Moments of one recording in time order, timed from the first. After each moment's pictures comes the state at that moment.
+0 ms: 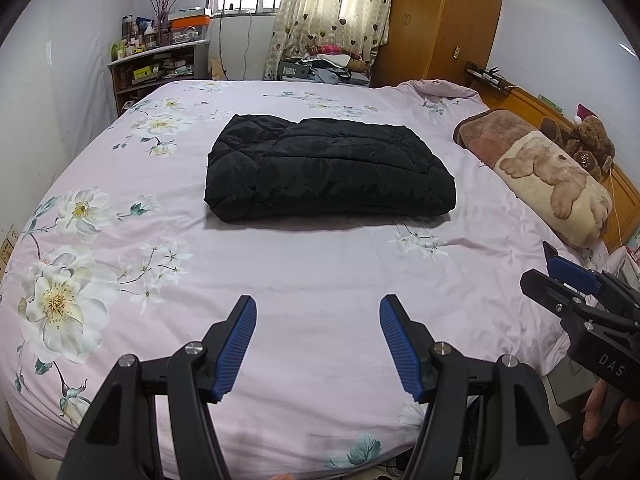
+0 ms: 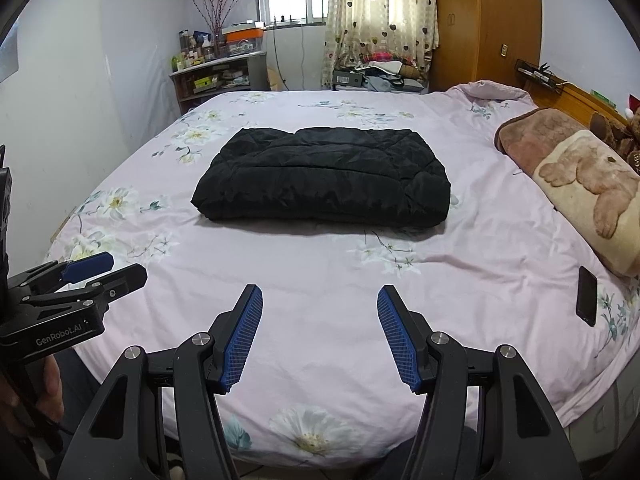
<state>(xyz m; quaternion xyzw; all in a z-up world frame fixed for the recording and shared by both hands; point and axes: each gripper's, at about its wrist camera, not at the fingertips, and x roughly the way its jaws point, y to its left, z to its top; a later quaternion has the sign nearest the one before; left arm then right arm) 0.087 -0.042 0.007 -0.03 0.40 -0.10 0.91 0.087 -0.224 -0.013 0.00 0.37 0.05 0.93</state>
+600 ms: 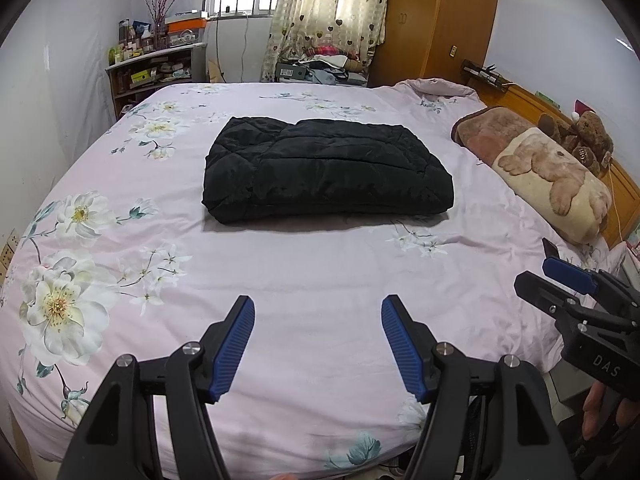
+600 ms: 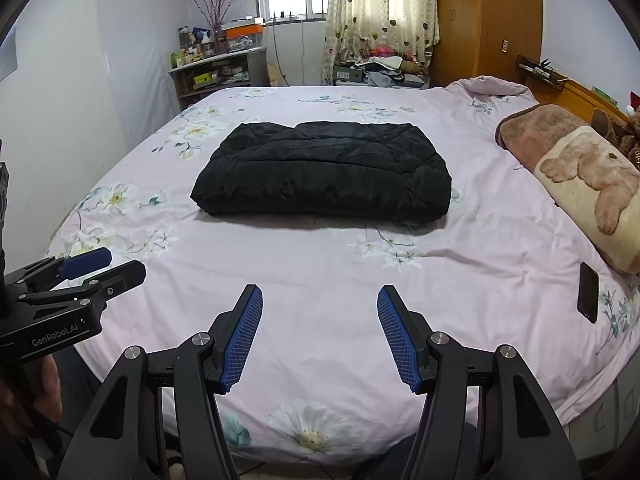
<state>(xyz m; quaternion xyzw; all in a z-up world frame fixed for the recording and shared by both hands) 0.084 -0.047 0.010 -0.02 0.40 -0.11 0.91 0.086 -0.227 -0.022 0.00 0.38 0.05 0.92</state>
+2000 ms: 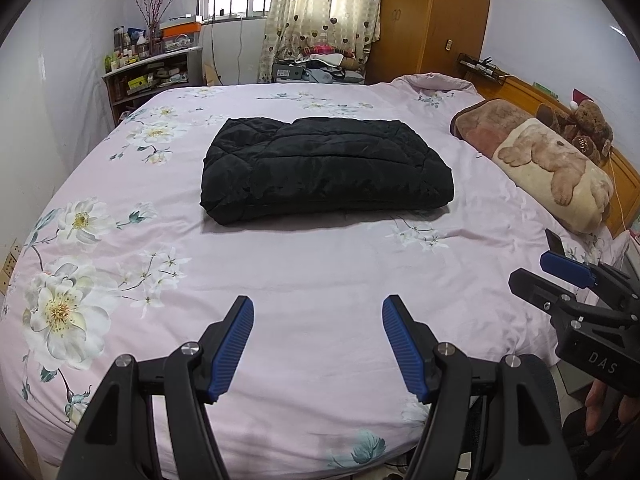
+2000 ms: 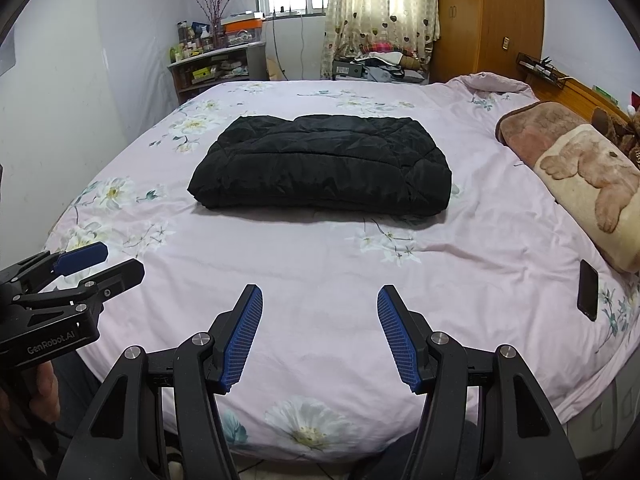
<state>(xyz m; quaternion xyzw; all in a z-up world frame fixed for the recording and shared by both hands) 0.083 -0.049 0.006 0.00 0.40 -0.11 0.91 0.086 -0.236 -0.027 0.00 0.39 0.05 0.92</state>
